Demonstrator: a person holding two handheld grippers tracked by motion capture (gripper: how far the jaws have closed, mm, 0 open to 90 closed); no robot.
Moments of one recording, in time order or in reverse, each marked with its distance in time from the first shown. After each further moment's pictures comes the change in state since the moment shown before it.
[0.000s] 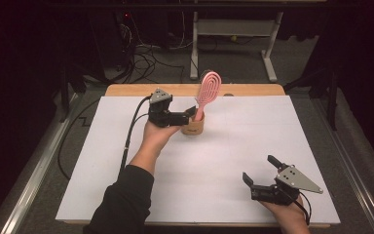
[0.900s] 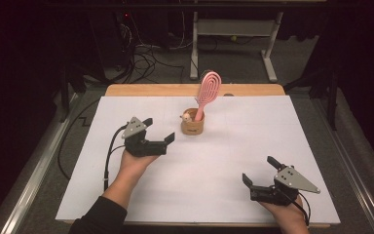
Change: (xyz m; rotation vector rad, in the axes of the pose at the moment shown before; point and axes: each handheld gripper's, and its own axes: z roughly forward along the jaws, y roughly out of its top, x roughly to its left) left arm -0.001 -0.075 -0.081 -0.048 0.033 0.044; right arm 0.001 -0.004 0.002 0.027 -0.013 -0.016
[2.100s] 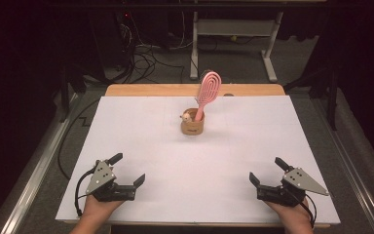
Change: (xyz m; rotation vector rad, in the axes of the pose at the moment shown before) left arm -0.006 -0.070 -0.099 0.028 0.043 0.117; right arm -0.013 -0.006 -0.010 -0.010 -0.052 0.051
